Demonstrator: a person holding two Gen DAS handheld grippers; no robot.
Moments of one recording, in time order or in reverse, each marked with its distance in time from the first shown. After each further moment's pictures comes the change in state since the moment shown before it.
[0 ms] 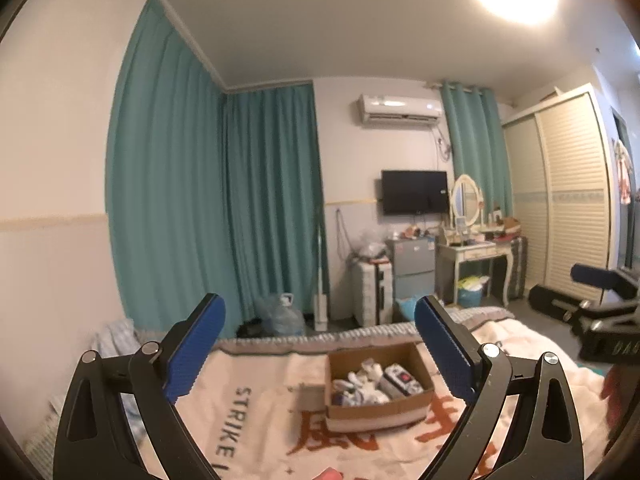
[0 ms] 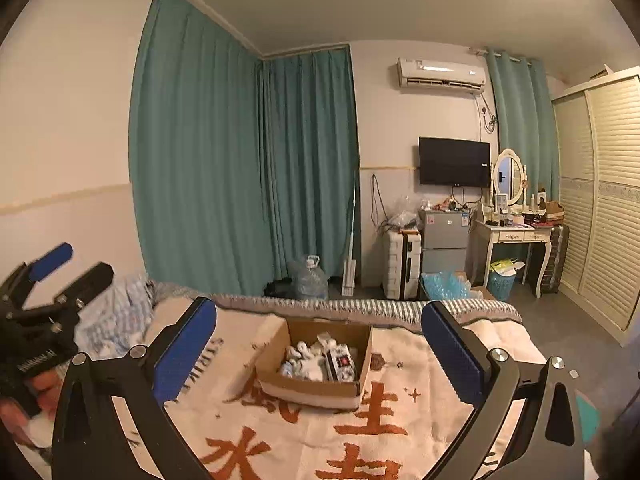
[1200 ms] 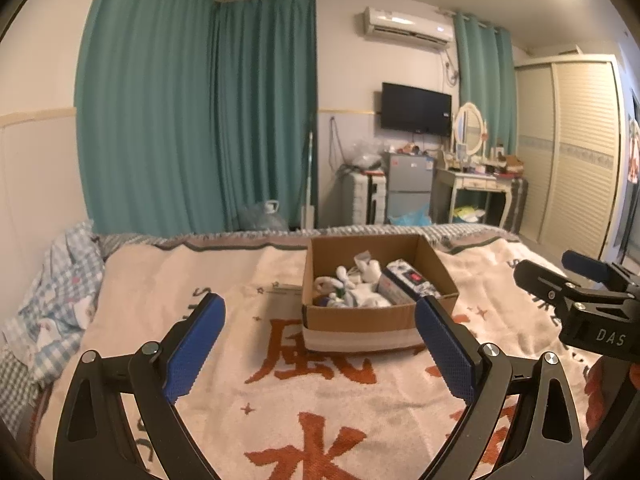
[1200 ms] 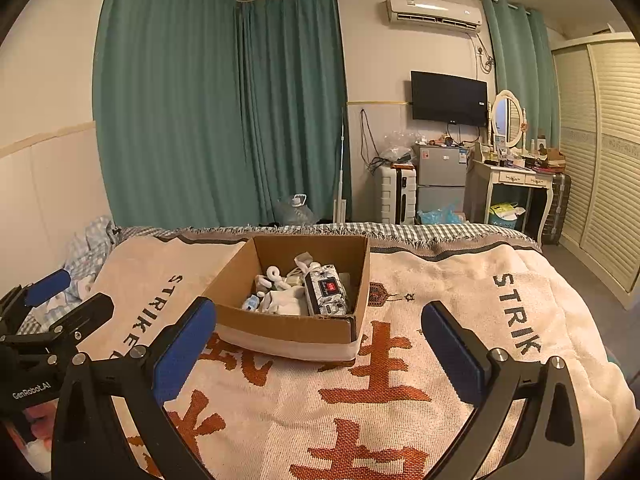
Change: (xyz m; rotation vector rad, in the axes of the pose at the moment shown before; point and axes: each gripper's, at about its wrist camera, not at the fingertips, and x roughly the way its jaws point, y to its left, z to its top) left arm 0.100 -0.017 -0.133 -0.050 0.303 -0.028; right arm 0.138 -0.033 -0.125 0.044 0.191 -0.035
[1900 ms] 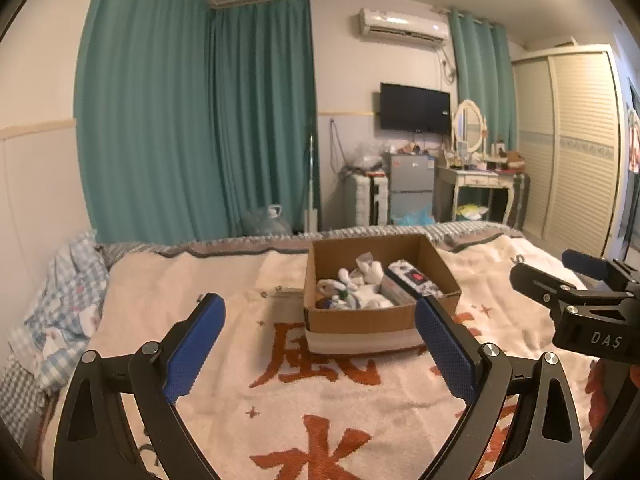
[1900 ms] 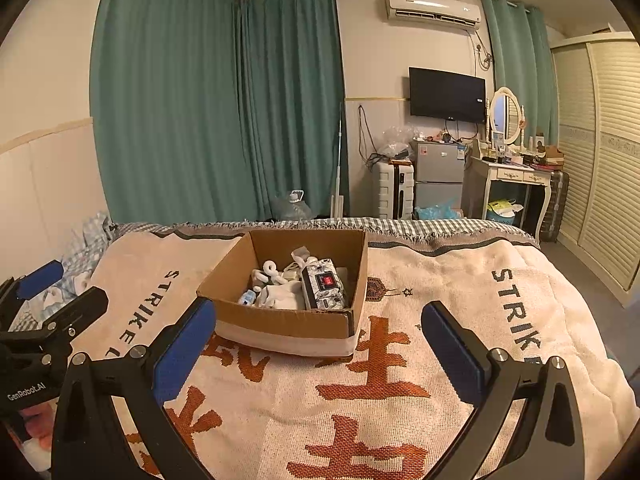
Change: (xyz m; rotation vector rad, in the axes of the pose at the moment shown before) left arm 0.000 -0.005 0.000 0.030 -0.007 0.012; right arm 0.005 0.002 -0.005 0.002 0.012 -0.008
